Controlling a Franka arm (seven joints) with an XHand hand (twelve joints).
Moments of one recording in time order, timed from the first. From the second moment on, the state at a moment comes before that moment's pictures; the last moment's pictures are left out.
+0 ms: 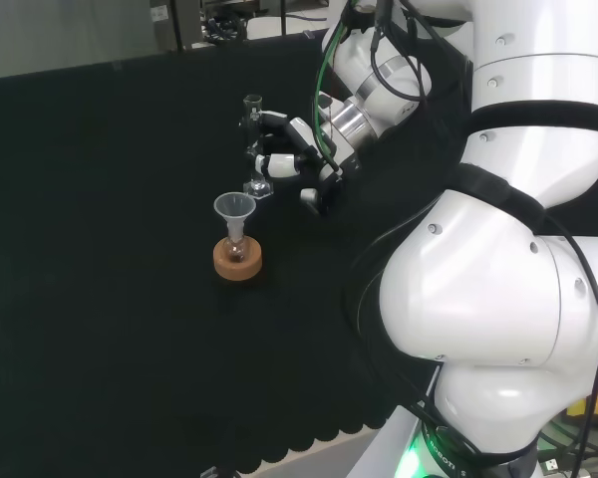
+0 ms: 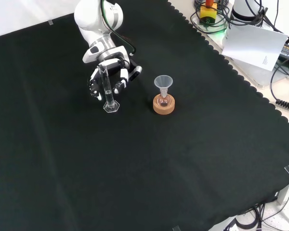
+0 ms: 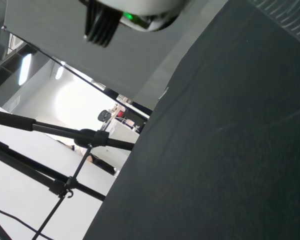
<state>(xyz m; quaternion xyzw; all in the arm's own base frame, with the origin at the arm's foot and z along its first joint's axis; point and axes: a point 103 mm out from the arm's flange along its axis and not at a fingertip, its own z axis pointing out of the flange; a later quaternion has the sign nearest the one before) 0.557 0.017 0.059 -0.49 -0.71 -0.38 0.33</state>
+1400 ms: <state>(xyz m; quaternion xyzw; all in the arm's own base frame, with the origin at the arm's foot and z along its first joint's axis) 0.552 0.011 0.100 -0.52 -0.78 -0.25 0.22</state>
